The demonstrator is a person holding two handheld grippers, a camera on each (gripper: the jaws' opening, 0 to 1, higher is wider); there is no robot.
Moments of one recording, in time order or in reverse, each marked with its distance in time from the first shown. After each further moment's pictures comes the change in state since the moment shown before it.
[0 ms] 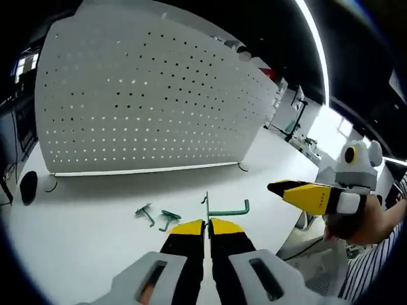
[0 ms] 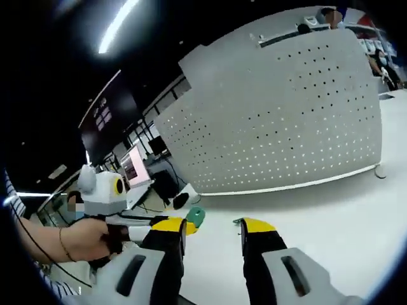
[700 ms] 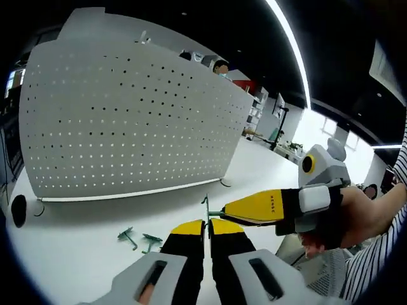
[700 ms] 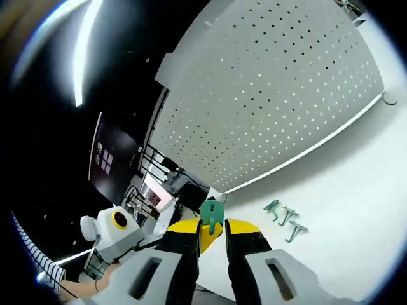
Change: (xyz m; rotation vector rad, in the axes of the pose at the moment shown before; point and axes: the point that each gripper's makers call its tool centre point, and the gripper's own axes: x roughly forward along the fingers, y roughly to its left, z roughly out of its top) left arm 0.005 -0.033 0.022 0.097 -0.113 -0.087; right arm 0.017 0.004 0.001 0.366 -0.005 0.095
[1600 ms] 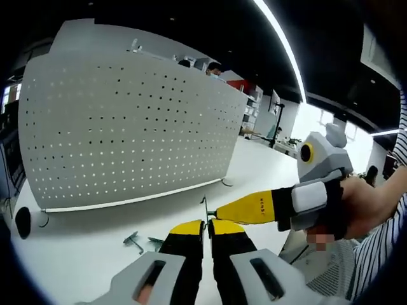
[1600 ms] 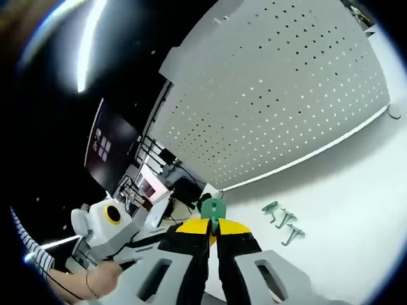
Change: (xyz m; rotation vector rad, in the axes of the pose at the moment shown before) left arm -0.005 0.003 -0.005 0.086 -0.008 0.003; right arm 0.007 0.013 -0.012 -0.205 0.048 -0.016
